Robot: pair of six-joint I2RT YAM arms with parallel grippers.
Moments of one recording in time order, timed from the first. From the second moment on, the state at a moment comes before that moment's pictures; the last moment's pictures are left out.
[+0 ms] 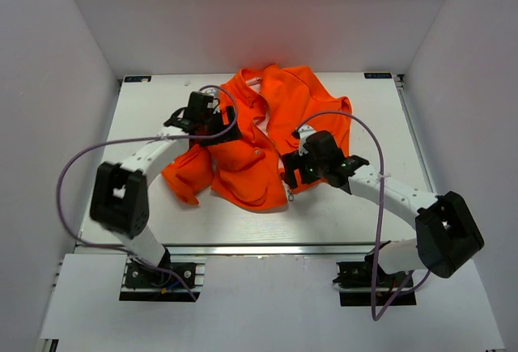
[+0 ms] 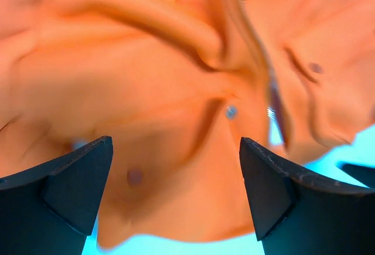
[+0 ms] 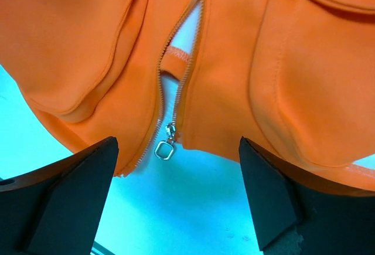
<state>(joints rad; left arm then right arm) -0.36 1.73 1.26 -0.37 0.14 -0.47 0.65 1.35 0.83 -0.26 -0.07 0.16</state>
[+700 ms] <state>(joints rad) -0.36 1.30 0.96 -0.40 0.12 -0.52 0.65 1.59 0.86 -0.28 0.01 0.20</state>
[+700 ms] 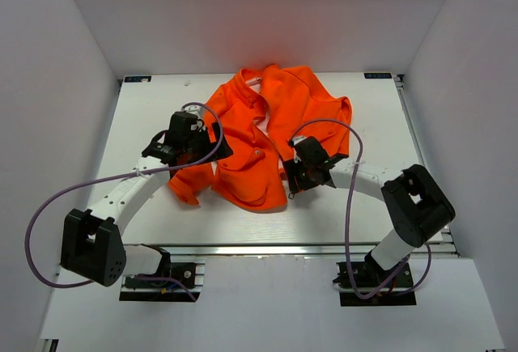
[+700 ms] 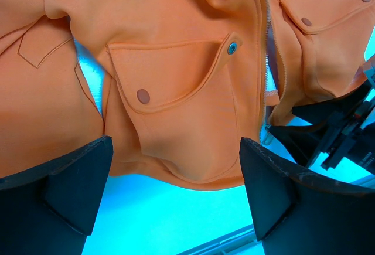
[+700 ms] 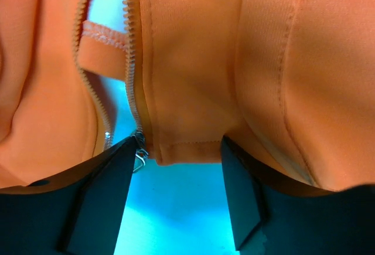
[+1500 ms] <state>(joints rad) -0.36 1.30 0.98 -0.41 0.13 -0.52 0.65 1.60 0.85 -0.24 -0.08 0.22</state>
